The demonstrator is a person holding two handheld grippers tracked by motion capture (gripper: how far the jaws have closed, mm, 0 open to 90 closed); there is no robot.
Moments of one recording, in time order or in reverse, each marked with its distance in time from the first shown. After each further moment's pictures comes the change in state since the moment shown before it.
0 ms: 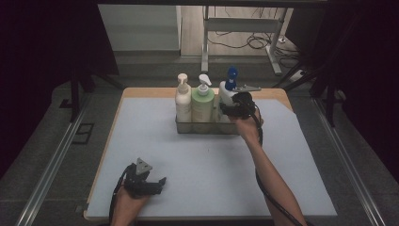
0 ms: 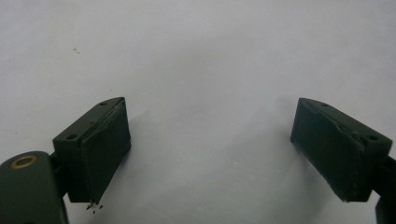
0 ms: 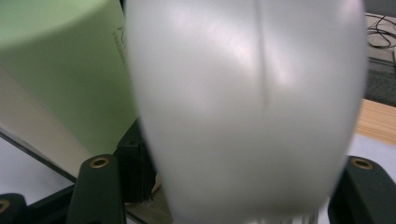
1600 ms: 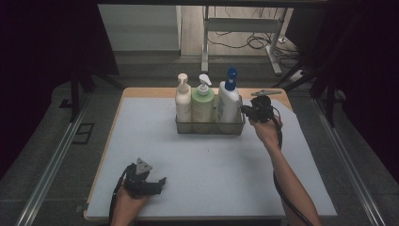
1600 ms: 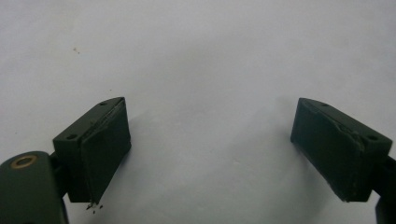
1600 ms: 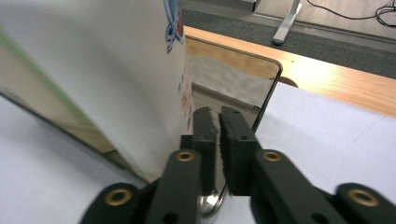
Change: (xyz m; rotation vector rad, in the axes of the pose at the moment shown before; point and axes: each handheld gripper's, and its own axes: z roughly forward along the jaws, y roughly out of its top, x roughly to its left) left arm 0.000 0.000 0.000 -0.001 0.001 -0.001; right arm -0.050 -0.021 -0.024 0.066 0.044 0.014
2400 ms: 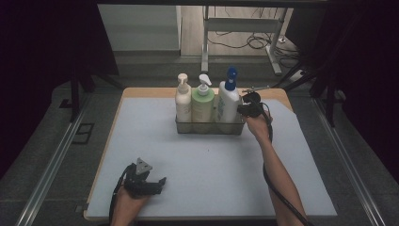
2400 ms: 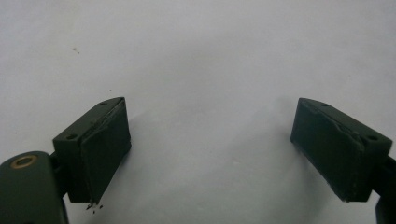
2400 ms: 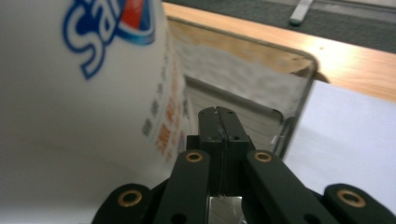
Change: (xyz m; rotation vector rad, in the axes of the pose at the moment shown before) left arm 0.000 0.000 0.000 0.001 -0.001 0.000; right arm -0.008 0.005 0.052 0.076 0.063 0.026
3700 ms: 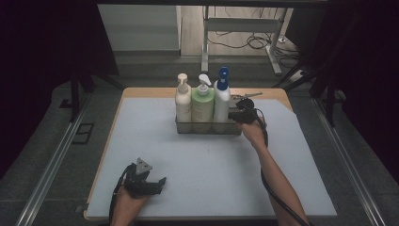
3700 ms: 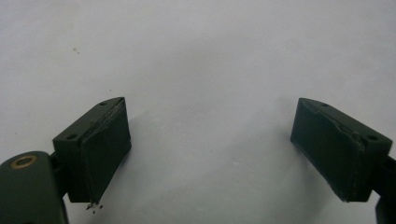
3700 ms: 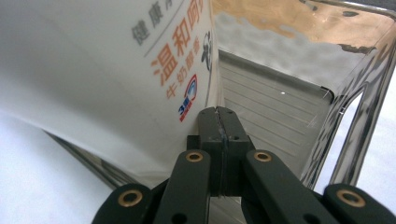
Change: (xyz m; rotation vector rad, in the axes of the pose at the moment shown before) left arm 0.000 0.000 0.000 0.001 -0.001 0.000; right arm 0.021 -0.015 0.008 0.045 0.043 0.002
